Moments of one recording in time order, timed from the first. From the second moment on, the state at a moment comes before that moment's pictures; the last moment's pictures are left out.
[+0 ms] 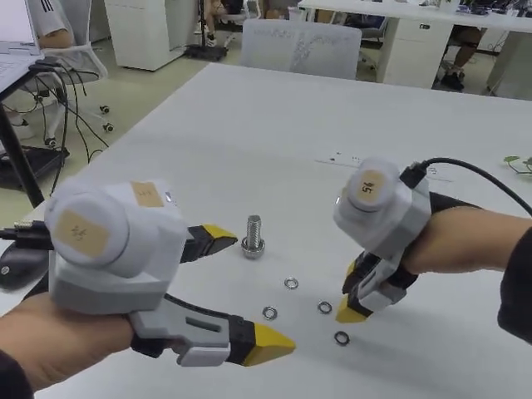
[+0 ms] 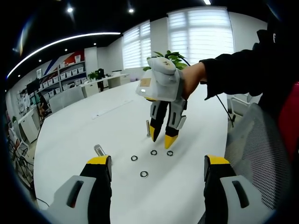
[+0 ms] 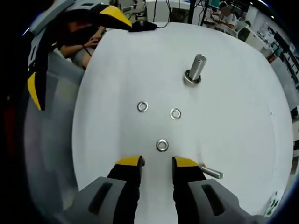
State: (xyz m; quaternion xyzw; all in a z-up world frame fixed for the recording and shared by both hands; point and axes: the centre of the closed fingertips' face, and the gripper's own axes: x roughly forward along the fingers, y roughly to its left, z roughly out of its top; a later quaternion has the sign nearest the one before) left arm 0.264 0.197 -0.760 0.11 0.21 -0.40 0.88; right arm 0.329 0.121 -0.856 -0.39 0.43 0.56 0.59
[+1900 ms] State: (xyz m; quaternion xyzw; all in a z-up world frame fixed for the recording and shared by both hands) left arm 0.261 0.198 -0.764 0.10 0.21 -0.41 0.88; right arm 0.331 0.135 -0.877 -0.45 0.42 0.56 0.55
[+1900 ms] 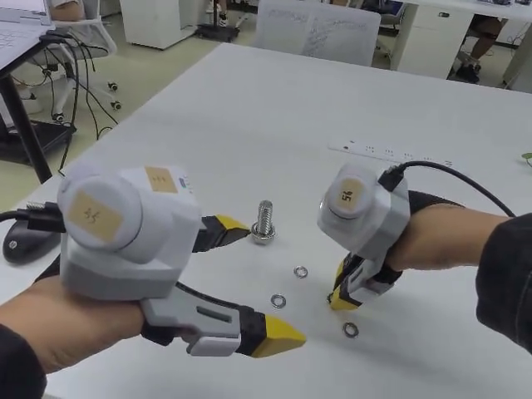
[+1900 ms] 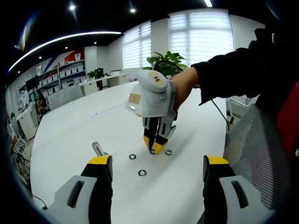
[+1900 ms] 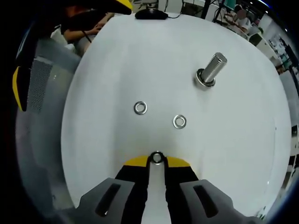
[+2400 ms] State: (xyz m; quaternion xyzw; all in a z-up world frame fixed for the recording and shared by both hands) left arm 0.261 0.195 -0.762 0.10 0.21 -0.41 0.88; right arm 0.326 0.134 -0.859 -0.43 0.42 0.57 0.56
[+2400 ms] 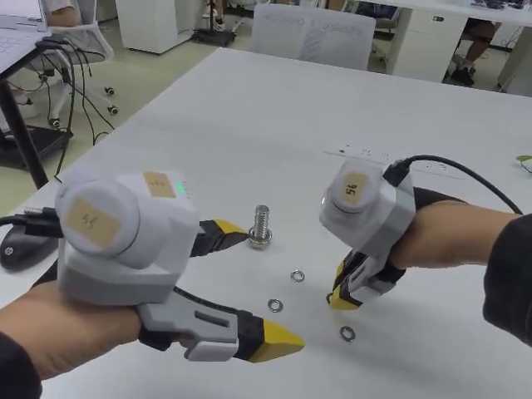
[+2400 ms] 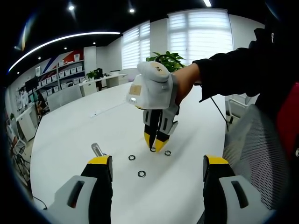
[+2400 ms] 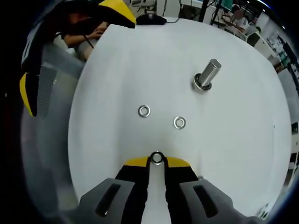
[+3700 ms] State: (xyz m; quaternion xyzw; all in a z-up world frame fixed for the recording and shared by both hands) left arm 0.260 0.190 -0.767 0.09 0.21 -0.42 0.88; right arm 0.350 0.078 -0.800 -0.41 0.42 0.52 0.62
